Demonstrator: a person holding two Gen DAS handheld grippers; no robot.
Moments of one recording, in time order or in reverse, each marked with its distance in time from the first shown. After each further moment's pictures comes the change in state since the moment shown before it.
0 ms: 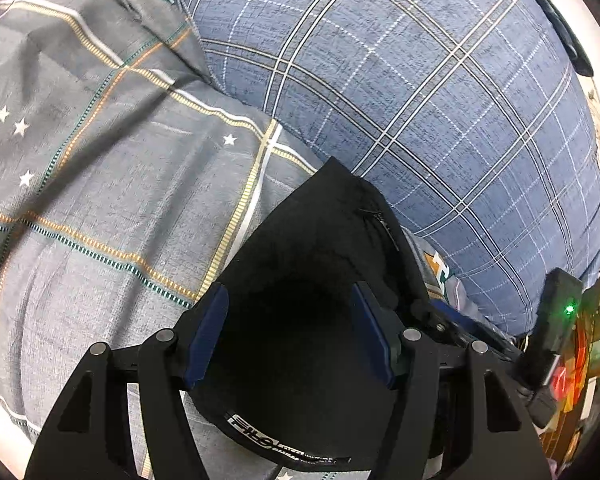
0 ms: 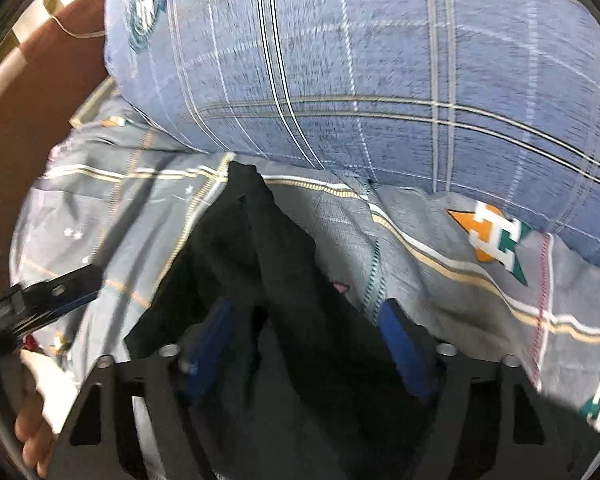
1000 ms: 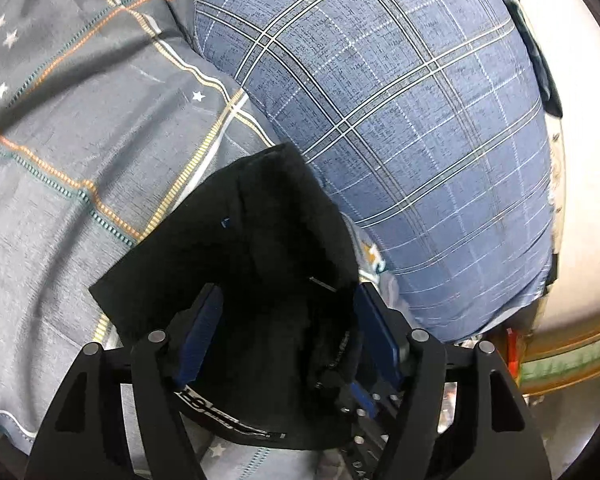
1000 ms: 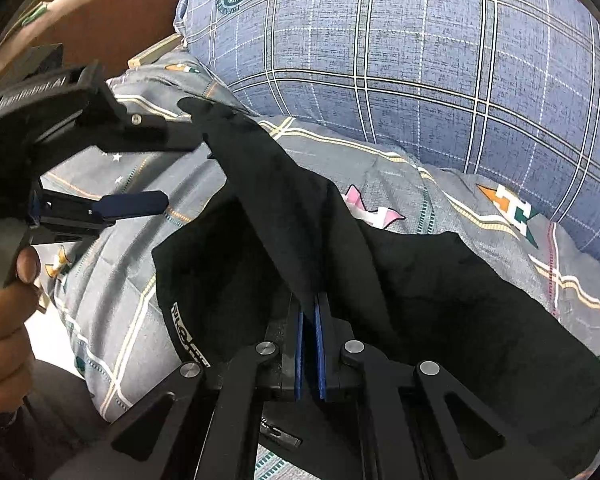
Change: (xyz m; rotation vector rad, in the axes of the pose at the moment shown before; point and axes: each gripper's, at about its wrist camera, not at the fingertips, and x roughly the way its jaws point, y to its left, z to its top) left arm -0.006 0.012 -0.026 -0.152 0.045 -0.272; right arm -0.038 0.054 -0.098 -0.167 -0.099 -0.021
